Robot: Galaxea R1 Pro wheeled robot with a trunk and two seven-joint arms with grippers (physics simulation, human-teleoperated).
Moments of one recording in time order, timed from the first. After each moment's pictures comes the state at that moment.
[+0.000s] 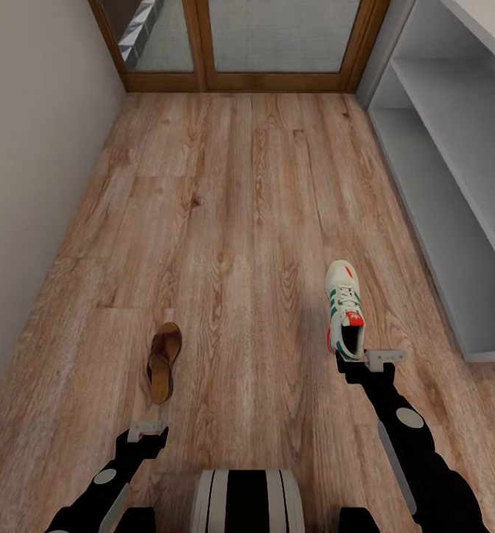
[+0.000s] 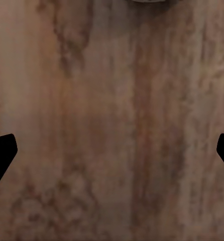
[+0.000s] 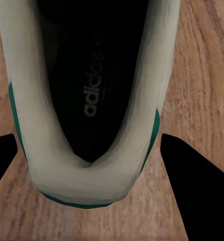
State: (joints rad) left arm -0.47 0.06 0.05 -0.46 -0.02 -0.18 -0.05; right arm -0.33 -0.06 -0.06 -1.40 0.05 0.23 0.01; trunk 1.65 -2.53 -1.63
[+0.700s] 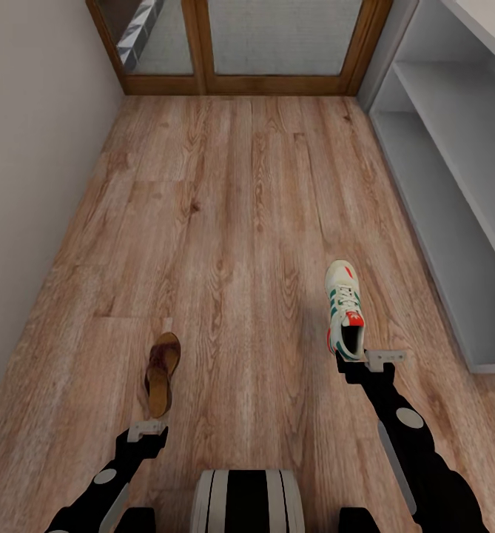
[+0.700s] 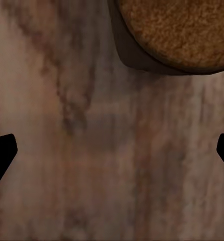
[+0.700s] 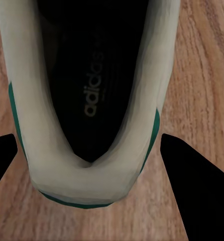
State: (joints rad) left arm -0.47 0.06 0.05 -0.46 -0.02 -0.18 -0.05; right arm -0.33 -0.06 -0.06 -1.40 0.05 0.23 0.01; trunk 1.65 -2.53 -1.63
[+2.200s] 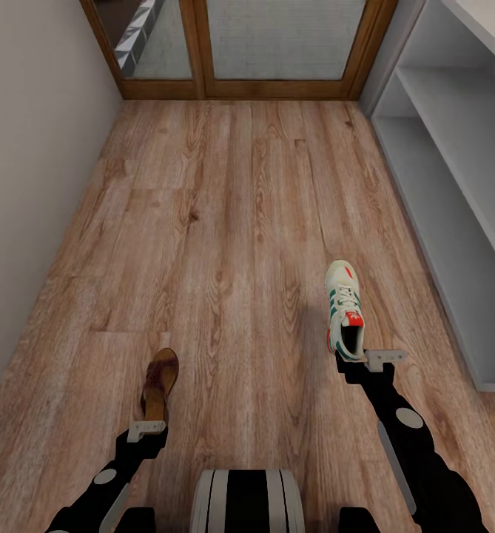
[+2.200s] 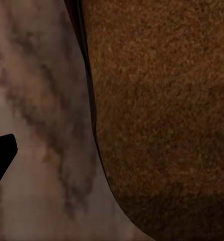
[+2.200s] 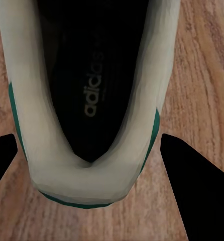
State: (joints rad) left arm -0.47 0.06 0.06 -0.46 -0.01 -0.18 -0.05; right arm -0.33 -0.05 -0.06 -1.40 0.05 0.23 0.01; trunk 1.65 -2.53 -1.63
